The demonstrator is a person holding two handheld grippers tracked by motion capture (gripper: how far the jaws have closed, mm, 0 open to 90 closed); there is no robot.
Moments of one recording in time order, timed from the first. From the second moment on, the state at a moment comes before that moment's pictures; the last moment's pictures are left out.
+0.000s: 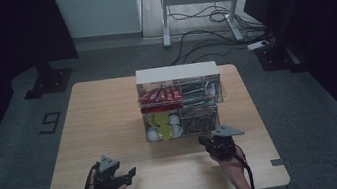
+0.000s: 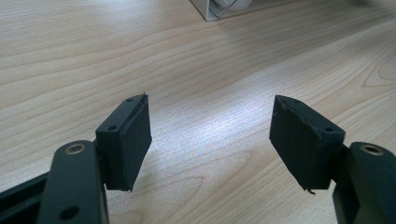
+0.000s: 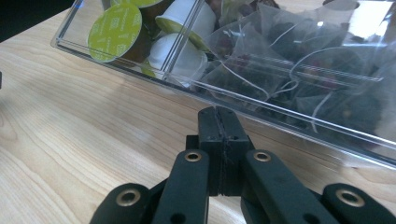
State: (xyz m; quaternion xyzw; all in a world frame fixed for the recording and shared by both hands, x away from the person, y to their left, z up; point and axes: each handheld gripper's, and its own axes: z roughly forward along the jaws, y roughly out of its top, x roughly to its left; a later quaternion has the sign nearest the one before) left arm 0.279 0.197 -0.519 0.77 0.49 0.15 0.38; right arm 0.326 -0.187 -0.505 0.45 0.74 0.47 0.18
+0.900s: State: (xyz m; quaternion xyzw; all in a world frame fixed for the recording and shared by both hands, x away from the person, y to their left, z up) left arm 0.278 0.191 -0.520 0.78 0.48 0.14 0.37; right arm 0.328 -0.185 -0.509 0.45 0.73 0.47 0.18
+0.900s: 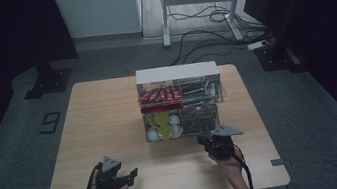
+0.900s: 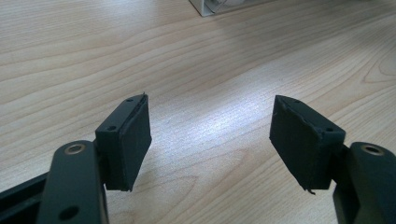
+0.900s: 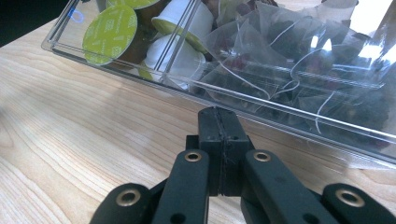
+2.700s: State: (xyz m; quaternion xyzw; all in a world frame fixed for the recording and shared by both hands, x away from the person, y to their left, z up) left arm 0.281 0.195 -0.525 0.77 0.50 0.14 0.36; right arm 0.342 -0.190 -0.469 0.44 0.69 0.53 0.20
